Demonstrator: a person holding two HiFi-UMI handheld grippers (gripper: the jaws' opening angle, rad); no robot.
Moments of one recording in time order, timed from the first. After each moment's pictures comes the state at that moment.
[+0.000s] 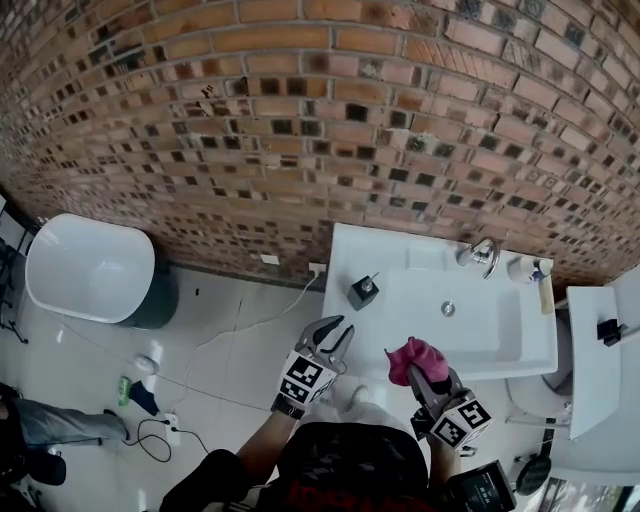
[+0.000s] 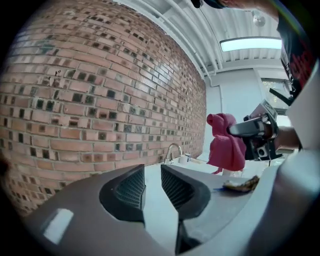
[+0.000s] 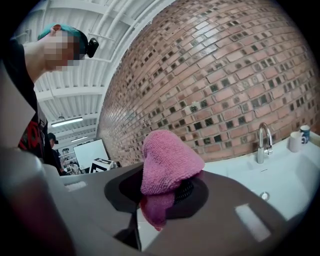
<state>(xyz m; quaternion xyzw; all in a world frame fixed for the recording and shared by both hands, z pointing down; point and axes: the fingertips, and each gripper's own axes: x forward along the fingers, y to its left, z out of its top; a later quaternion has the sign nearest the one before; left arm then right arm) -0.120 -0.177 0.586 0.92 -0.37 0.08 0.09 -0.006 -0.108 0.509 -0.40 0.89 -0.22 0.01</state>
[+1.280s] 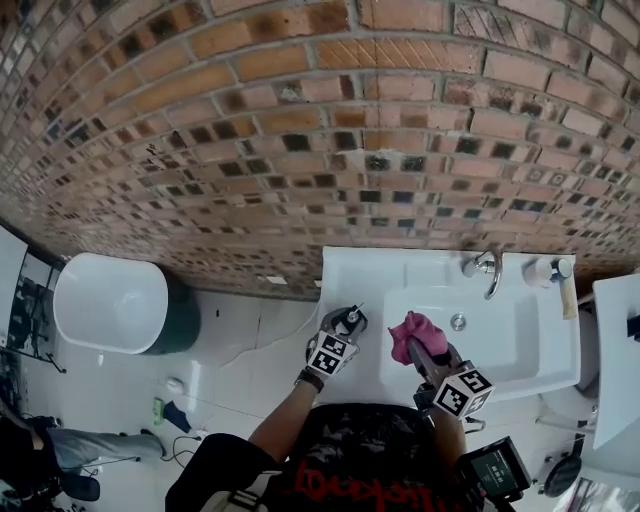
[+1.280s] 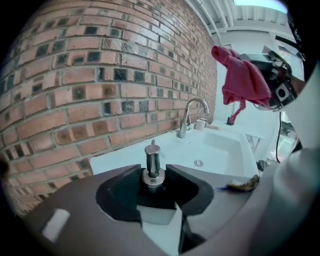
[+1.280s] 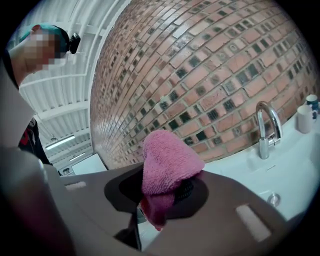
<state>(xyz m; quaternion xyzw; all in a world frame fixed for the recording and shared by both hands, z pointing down) -0.049 -0.338 0.757 0.88 -0.38 0.27 0.11 0.072 -0.268 0.571 -0.39 0.86 -0.31 0.06</state>
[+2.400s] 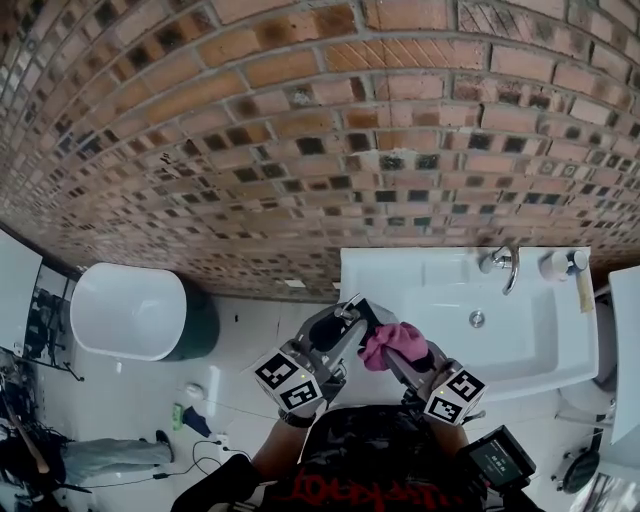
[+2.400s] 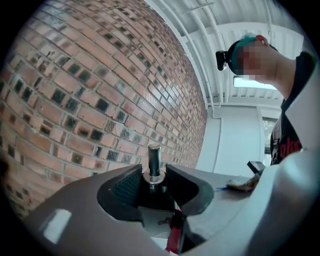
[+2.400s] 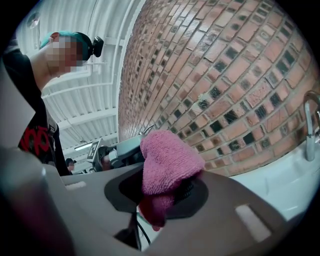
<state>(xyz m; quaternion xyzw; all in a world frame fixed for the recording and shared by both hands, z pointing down) -0.067 -0.281 0.440 0.93 -0.31 -0.06 0.16 -0.023 -0.244 0.506 -0.27 0.92 -0.25 0.12</state>
